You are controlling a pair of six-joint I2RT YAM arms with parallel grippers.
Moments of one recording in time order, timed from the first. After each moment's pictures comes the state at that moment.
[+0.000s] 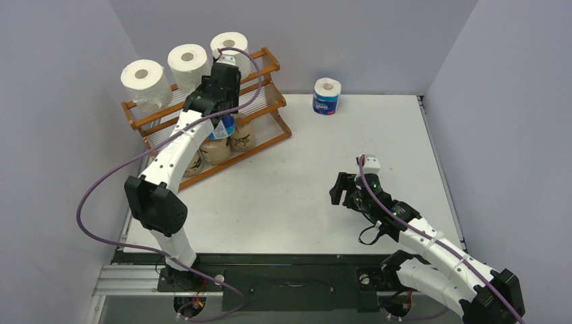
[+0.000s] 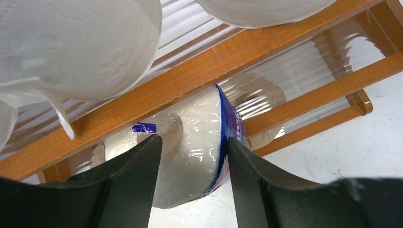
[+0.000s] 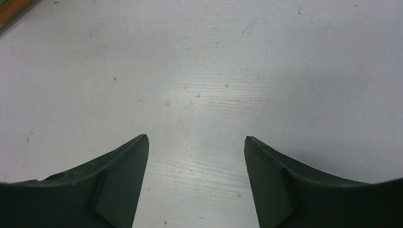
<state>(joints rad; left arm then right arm) -0.38 1.77 1.86 -0.75 -0.54 -0.14 0.60 0.86 0.54 -0.33 0.20 0.53</state>
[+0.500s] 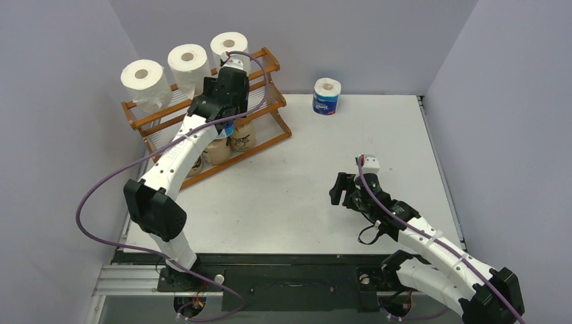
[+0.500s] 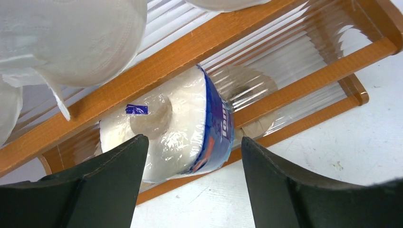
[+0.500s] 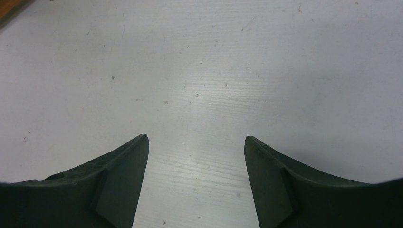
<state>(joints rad) -0.43 1.74 1.83 -0.74 -0.60 -0.12 0.60 0.87 0.54 -0.33 0.20 0.53</state>
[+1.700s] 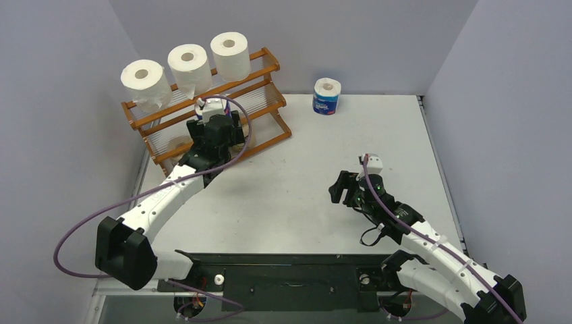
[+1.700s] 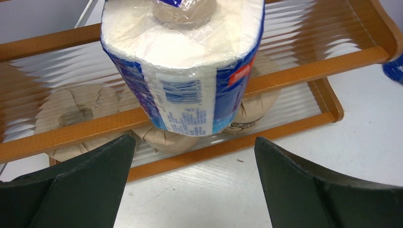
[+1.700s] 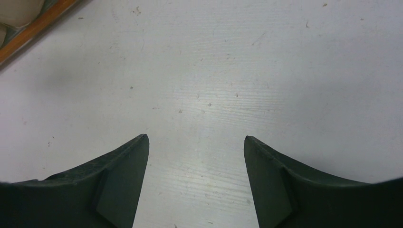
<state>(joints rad) -0.47 1.31 1.08 -0.20 -0.66 -0.34 0.60 0.83 0.54 -0.29 0.19 0.55</state>
